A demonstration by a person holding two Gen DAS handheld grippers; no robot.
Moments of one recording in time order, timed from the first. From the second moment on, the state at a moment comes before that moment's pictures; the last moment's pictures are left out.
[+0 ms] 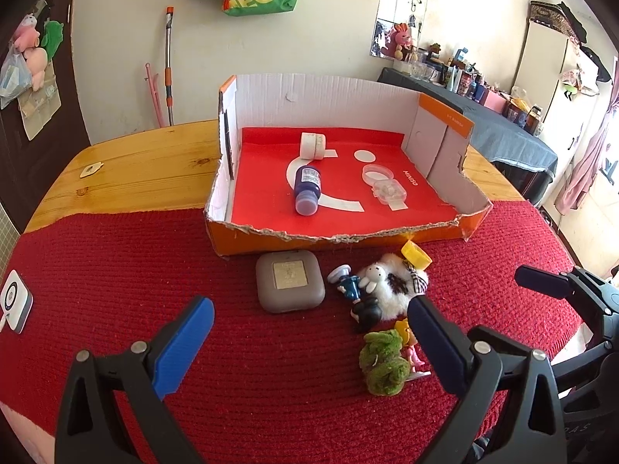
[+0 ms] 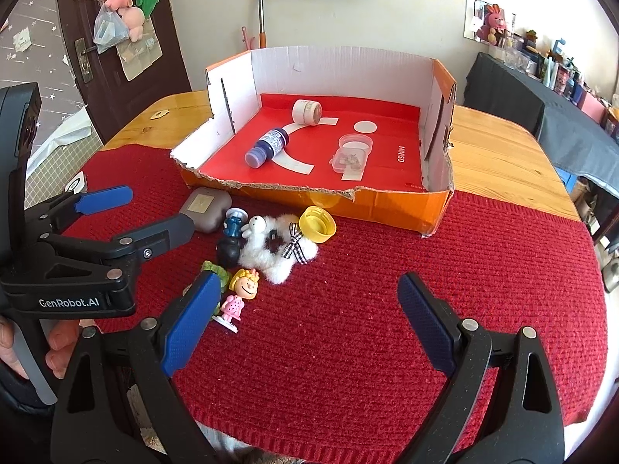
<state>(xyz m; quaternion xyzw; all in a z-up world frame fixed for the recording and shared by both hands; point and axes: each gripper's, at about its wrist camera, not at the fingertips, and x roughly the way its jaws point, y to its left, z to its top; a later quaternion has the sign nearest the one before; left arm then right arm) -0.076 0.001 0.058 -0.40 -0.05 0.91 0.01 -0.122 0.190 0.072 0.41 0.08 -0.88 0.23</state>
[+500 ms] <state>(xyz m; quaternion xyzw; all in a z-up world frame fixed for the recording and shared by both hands) -0.062 -0.002 0.044 -0.41 -0.05 0.91 0.00 -0.101 0.178 0.039 0.43 0.11 -0.86 0.24</state>
